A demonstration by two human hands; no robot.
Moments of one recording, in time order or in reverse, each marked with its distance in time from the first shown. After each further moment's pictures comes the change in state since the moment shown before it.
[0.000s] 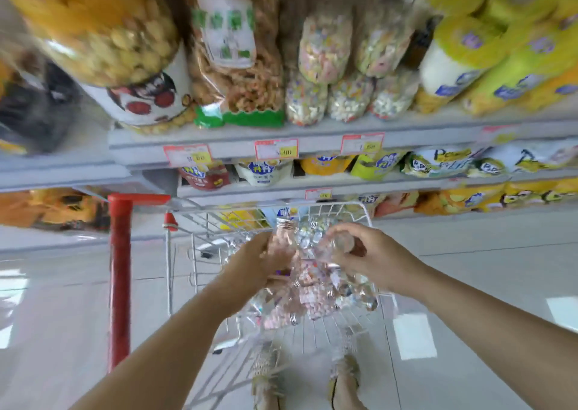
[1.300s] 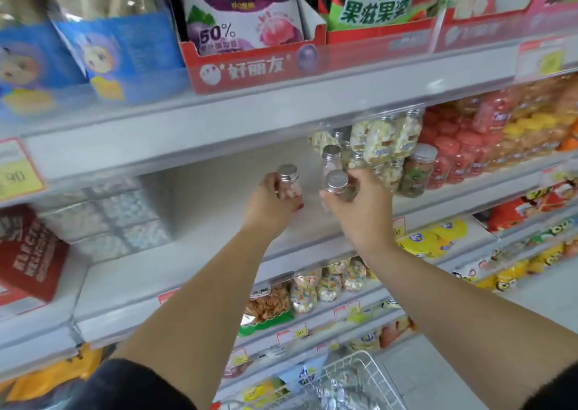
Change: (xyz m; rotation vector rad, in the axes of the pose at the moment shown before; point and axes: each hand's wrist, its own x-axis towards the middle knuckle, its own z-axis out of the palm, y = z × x) left_hand -0.012 0.413 -0.051 0.294 0.253 0.706; right_hand 0.009 -0.304 -0.174 0.023 1.333 -0.339
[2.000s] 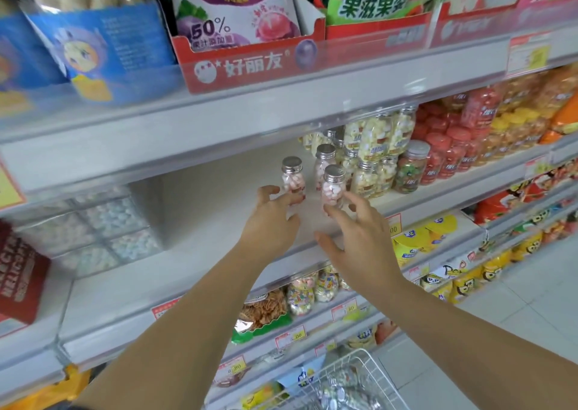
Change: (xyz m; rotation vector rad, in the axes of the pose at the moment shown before) left_hand -0.026 -0.002 -0.006 0.522 -0.195 0.200; right_hand -0.054 0.003 -0.018 -0.522 -0.292 -0.165
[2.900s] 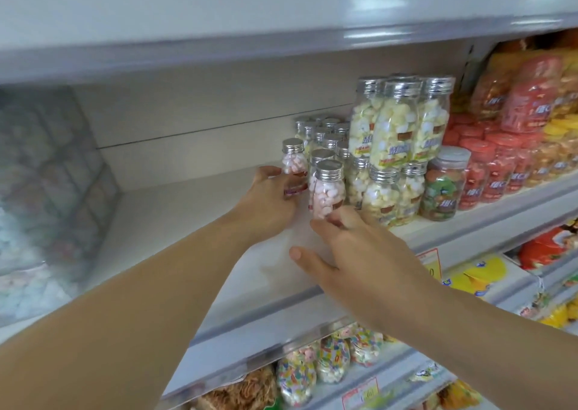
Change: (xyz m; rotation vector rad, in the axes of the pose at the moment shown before) left_hand 0.113 -0.011 0.014 -0.031 0.091 0.129; right_hand 0.045 -0.004 -0.008 -0.166 -0.230 -0.140
